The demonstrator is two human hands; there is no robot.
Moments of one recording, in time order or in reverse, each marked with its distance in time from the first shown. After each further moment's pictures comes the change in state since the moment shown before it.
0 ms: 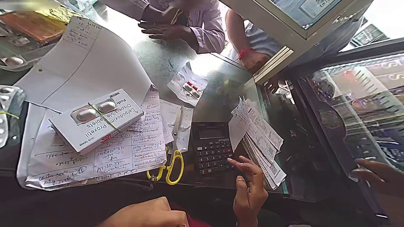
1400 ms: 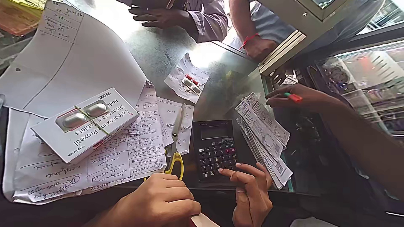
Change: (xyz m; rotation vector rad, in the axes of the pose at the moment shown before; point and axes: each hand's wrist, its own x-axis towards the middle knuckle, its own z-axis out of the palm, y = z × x) left_hand 0.026 0.003 -0.023 0.761 0.230 0.131; right_hand 0.011 -0.035 0.003 -0.134 -0.106 -0.092
